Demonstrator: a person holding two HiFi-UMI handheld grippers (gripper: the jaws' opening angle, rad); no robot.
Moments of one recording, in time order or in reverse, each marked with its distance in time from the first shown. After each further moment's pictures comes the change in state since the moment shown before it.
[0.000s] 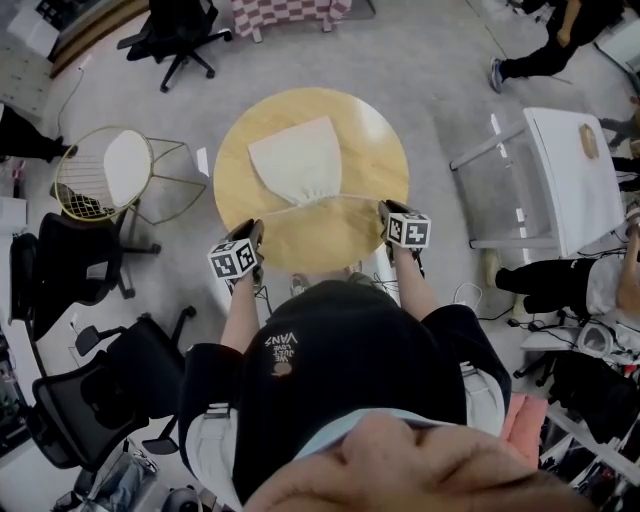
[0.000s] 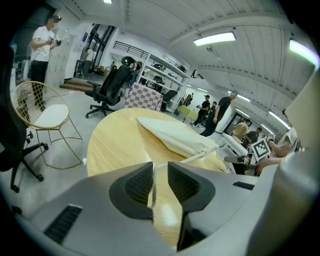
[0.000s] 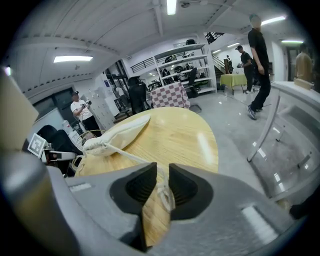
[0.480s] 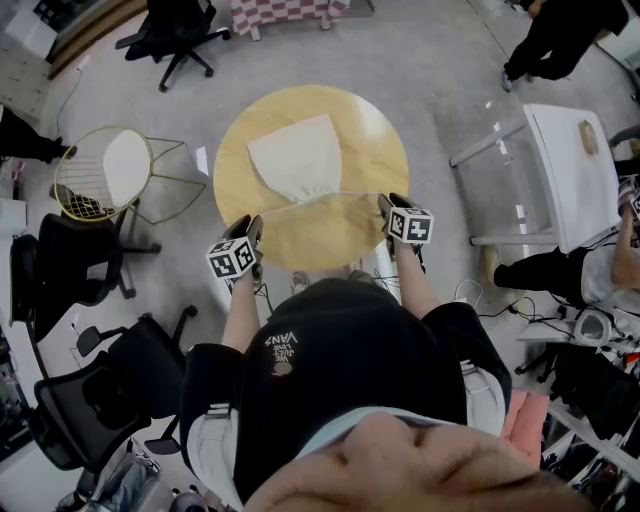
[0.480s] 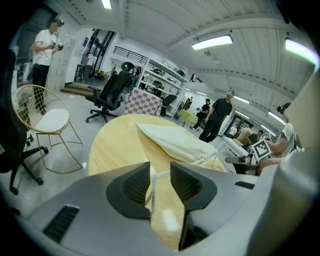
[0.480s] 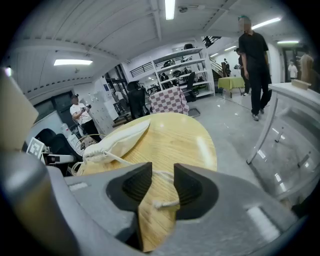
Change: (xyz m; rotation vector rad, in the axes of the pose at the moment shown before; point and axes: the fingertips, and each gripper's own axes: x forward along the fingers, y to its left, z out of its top) left arm -0.007 0.002 0.013 0.012 -0.054 0.004; right arm -0.003 0.003 0.017 0.006 -0.054 -0.002
